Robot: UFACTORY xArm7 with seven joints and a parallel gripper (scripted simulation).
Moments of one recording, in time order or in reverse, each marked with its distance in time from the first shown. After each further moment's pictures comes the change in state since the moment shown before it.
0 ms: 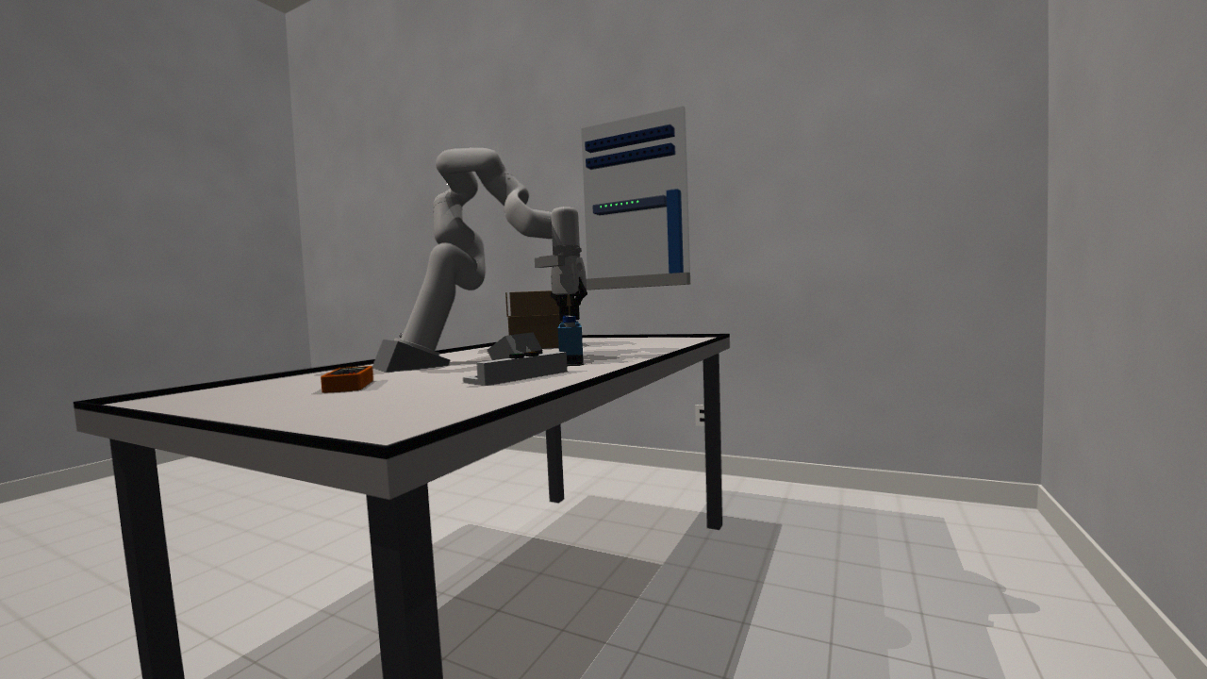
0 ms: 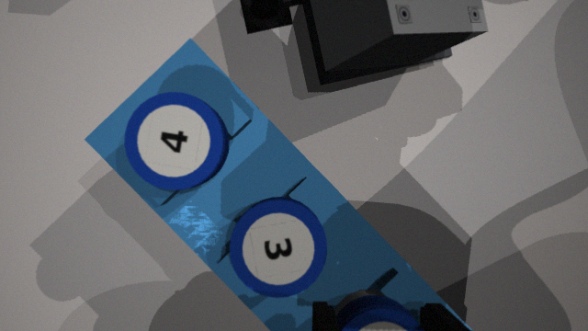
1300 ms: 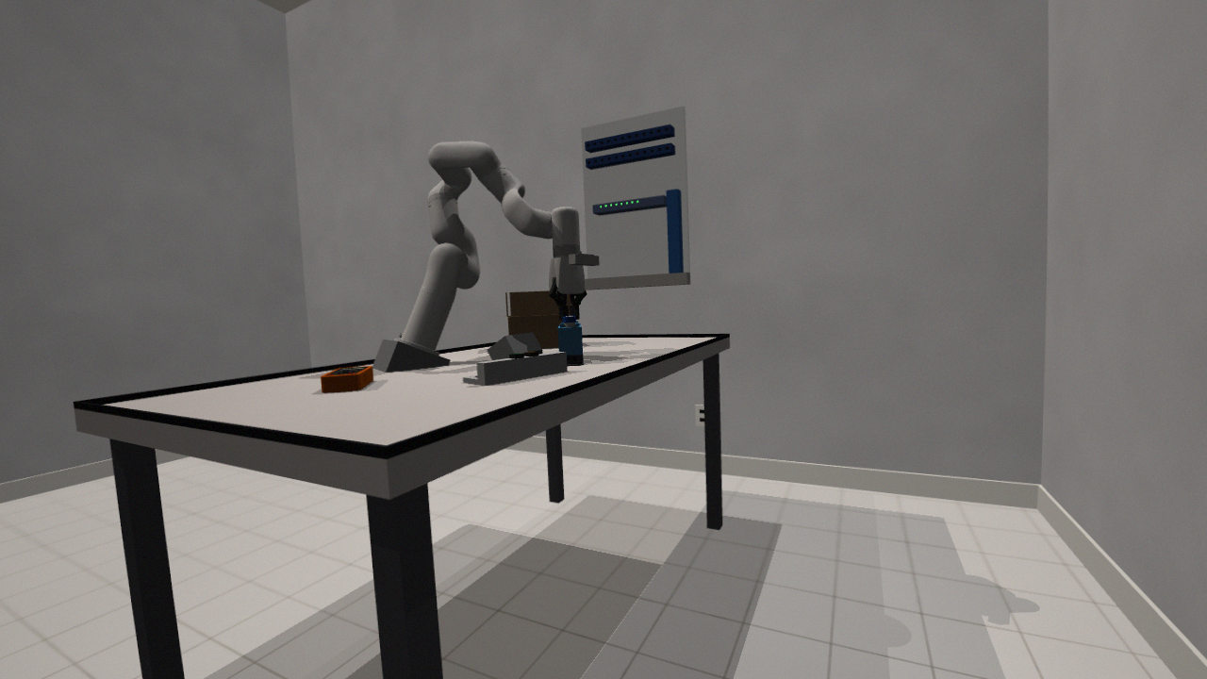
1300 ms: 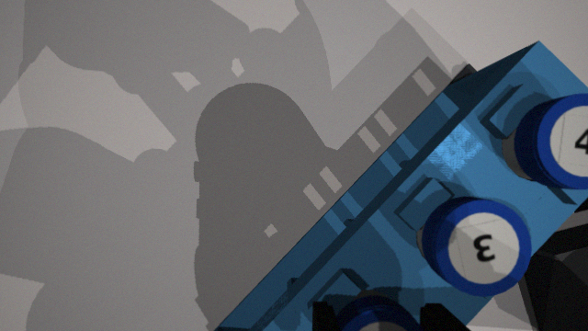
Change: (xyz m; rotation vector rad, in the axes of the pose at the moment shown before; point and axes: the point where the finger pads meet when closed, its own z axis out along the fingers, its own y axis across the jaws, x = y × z) arm 0.000 0.000 -0.001 -0.005 0.013 -1.532
